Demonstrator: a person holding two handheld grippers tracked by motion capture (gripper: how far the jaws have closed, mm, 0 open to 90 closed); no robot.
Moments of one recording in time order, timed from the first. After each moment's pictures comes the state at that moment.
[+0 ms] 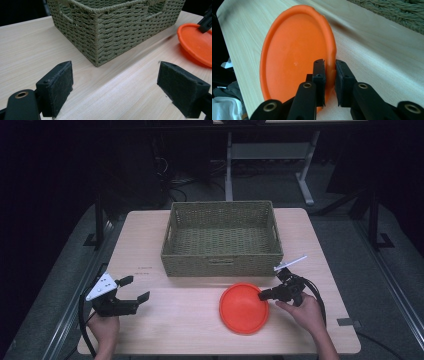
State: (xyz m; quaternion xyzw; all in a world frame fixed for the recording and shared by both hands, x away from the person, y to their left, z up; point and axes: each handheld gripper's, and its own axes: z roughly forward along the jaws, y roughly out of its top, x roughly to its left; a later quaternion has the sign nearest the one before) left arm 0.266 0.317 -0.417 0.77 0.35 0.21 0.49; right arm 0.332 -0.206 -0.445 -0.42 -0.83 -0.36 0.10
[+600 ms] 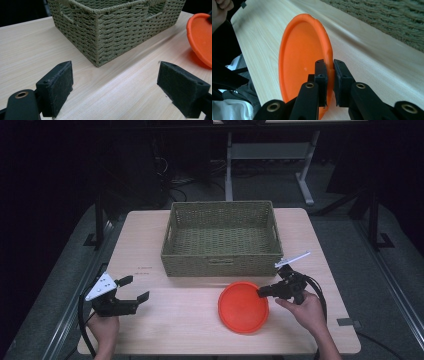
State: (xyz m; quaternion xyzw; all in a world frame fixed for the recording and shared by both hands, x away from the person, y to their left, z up) left arm 0.266 0.318 -0.417 0.77 0.35 0.21 0.49; right arm 0.322 -0.200 -0.415 -0.41 -0.83 -0.38 0.08
